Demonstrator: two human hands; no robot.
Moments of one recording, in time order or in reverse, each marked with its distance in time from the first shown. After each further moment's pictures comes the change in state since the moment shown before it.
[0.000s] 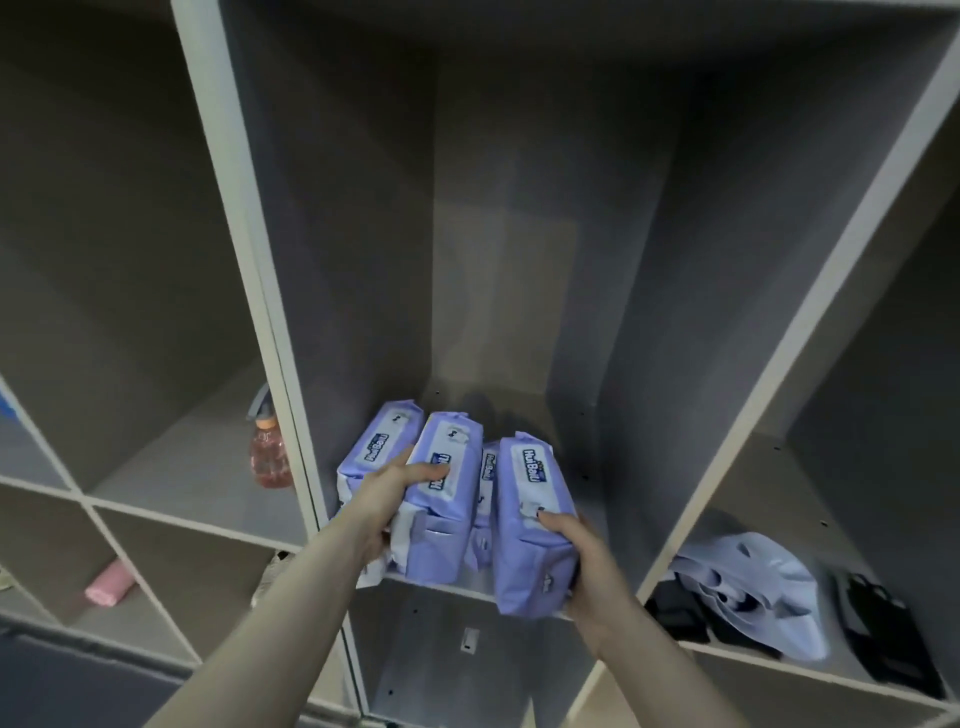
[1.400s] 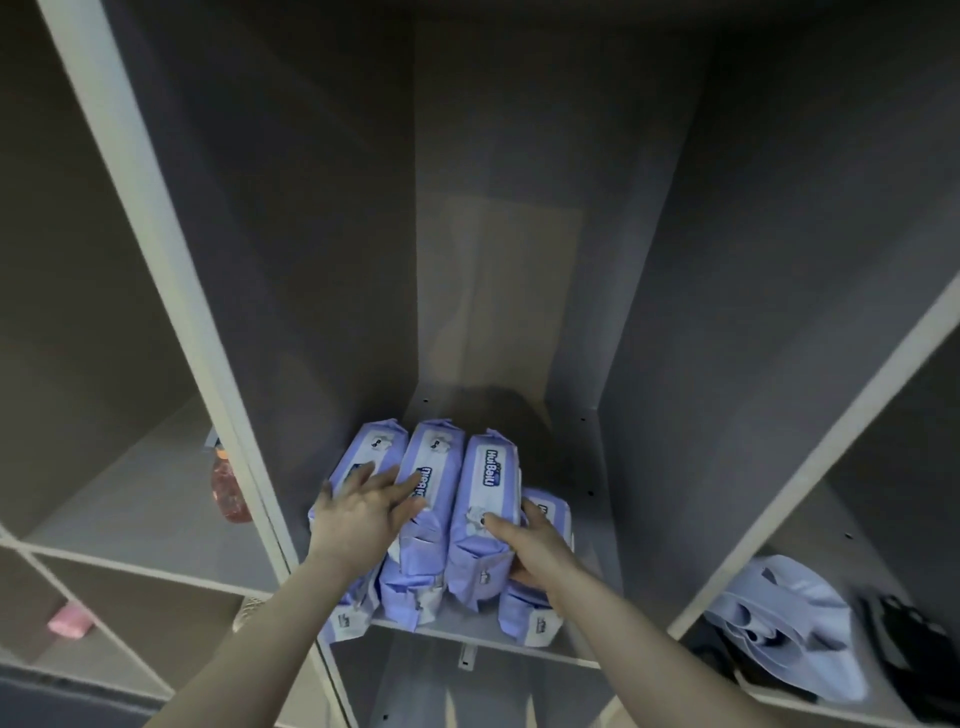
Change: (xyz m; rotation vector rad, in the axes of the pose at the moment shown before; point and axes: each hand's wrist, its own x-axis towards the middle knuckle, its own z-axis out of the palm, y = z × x) left_hand 0.089 -0.015 -0.037 1.524 0.205 0.310; right_hand 0.118 0.004 0.027 -0.433 0.003 0.021
